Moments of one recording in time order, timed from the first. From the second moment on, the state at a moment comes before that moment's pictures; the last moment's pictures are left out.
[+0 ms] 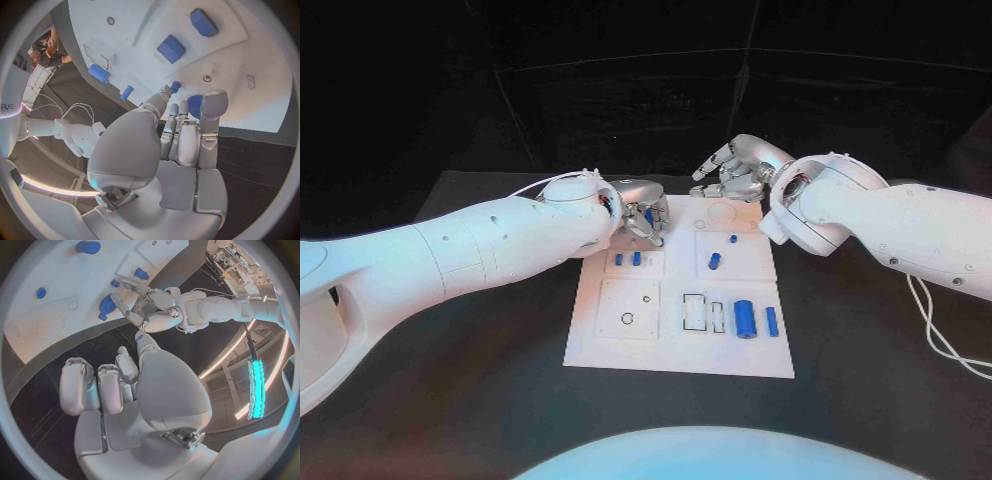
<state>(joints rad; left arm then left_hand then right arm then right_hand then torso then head) 1.27 -0.43 -0.12 1.11 -1.38 -0.08 -0.02 1.37 -0.06 0.19 -0.07 0.05 0.95 0.13 0.19 0.17 0.96 0.09 0.35 0.17 1.44 0.00 1.36 1.19 0.15 1.38 0.10 0.86 0.94 1.27 -0.77 0.00 1.50 -1.08 -0.34 -0.21 1.40 -0.05 0.00 0.19 0.29 0.92 0.16 0.10 0.07 1.35 0.07 1.16 1.25 1.46 0.00 1.45 1.31 0.05 1.43 0.09 1.42 1.25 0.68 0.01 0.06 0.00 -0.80</state>
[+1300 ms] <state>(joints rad) 1.26 -0.37 -0.13 1.05 -1.41 -0.03 -0.04 1.39 -0.02 0.28 -0.07 0.05 1.03 0.12 0.18 0.15 1.07 0.07 0.29 0.11 1.46 -0.01 1.37 1.19 0.14 1.41 0.09 0.97 1.04 1.27 -0.76 0.00 1.50 -1.08 -0.34 -0.21 1.40 -0.05 0.00 0.19 0.30 0.92 0.16 0.10 0.07 1.35 0.07 1.16 1.25 1.46 0.00 1.45 1.31 0.05 1.43 0.09 1.42 1.25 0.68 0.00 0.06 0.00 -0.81</state>
